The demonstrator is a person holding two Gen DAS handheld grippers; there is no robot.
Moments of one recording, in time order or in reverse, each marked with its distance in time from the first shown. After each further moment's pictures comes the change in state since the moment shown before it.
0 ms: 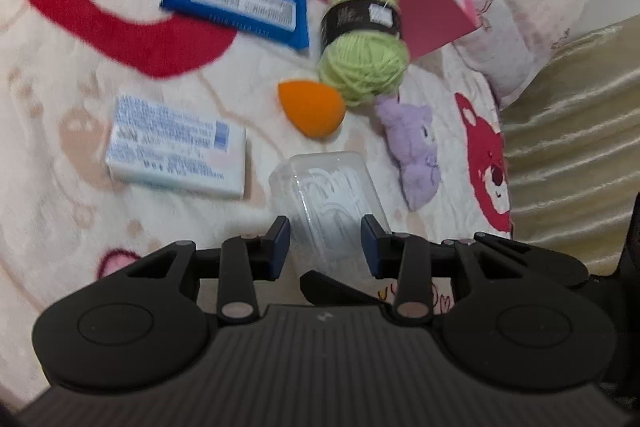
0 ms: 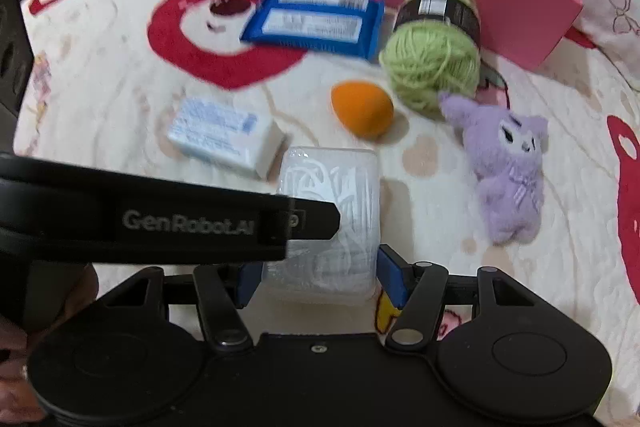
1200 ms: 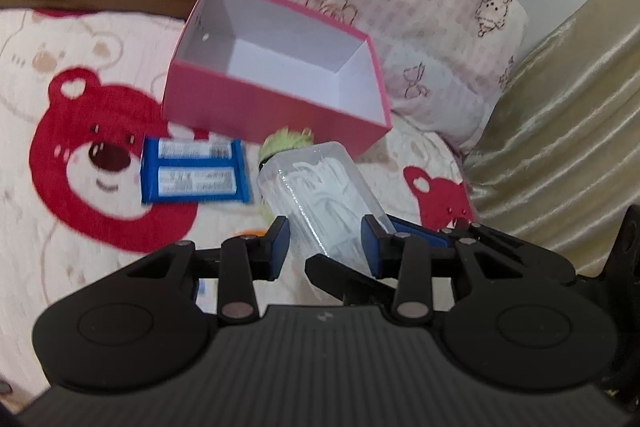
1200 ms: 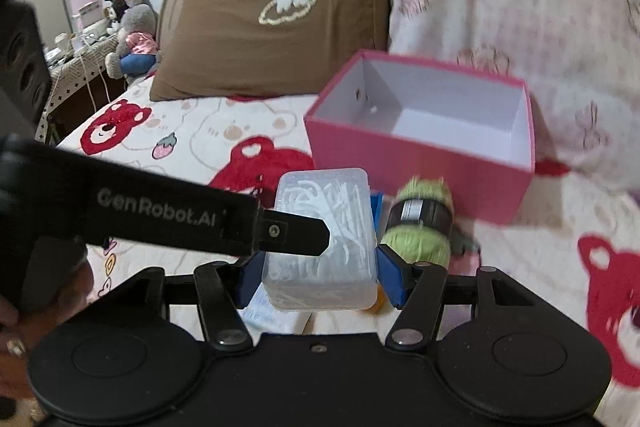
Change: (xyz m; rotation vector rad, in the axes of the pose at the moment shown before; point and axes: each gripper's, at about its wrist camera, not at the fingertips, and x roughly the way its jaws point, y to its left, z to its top) left arm -0.096 -0.104 0.075 0.218 -0.155 0.060; right arm -0.110 -0.017 0.041 0.028 -0.430 0.075
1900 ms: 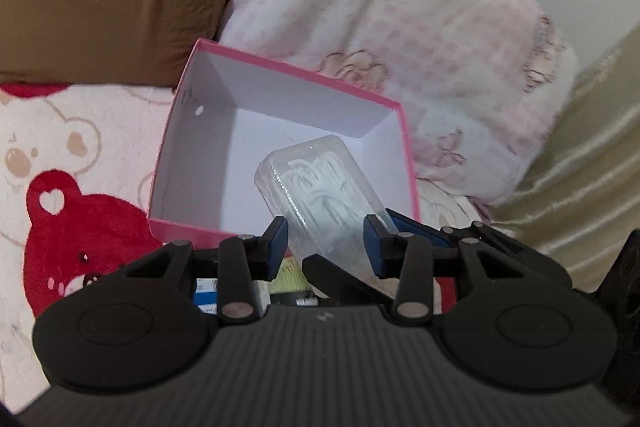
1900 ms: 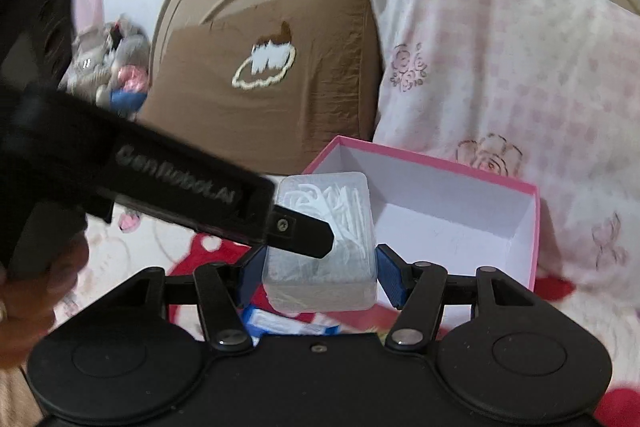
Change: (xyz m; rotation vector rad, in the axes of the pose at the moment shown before) left arm 0.085 0.006 0.151 -0.028 0.067 0.077; right arm 0.075 -0.064 0.118 -0.052 -0.076 0.020
